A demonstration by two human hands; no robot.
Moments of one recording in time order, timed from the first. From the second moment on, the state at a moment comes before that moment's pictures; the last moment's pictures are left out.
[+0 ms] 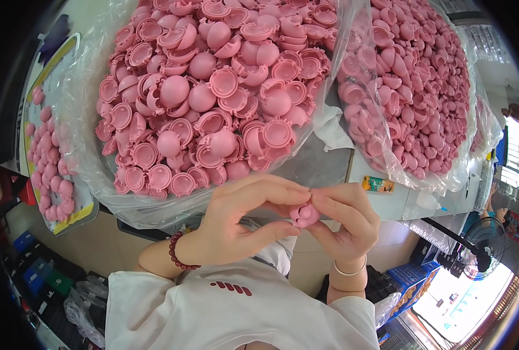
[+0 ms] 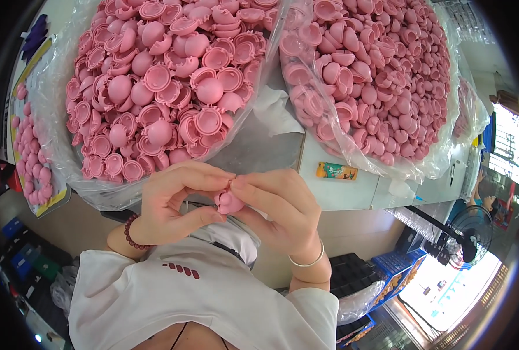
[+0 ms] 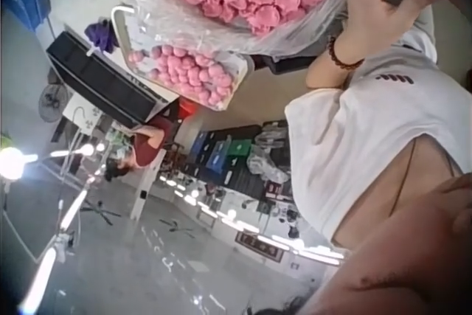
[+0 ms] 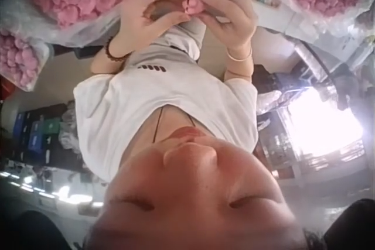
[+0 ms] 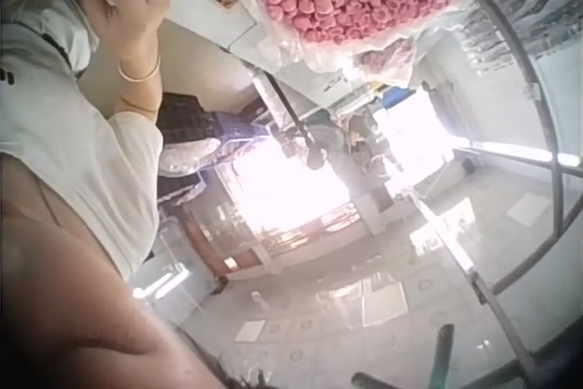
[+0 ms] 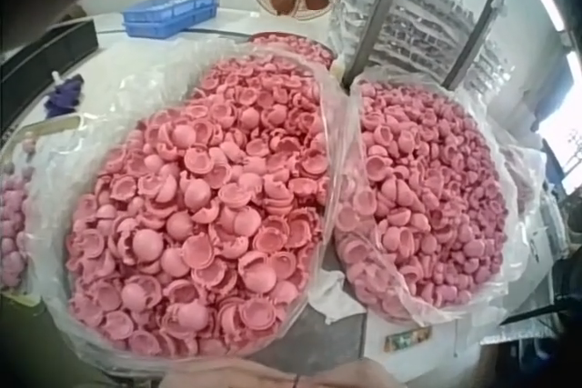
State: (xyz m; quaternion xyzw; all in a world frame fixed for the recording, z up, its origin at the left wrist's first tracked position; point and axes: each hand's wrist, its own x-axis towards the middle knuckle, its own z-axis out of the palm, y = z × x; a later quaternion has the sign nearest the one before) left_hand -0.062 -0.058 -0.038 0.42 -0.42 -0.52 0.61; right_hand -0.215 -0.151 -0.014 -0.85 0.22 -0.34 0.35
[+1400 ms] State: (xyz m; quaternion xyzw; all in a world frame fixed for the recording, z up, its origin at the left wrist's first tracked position) left_hand -0.059 -0.060 -0.032 0.13 -0.06 -0.78 0.61; right_hand -0.233 -0.142 -0.027 -0.84 0.23 -0.39 0.31
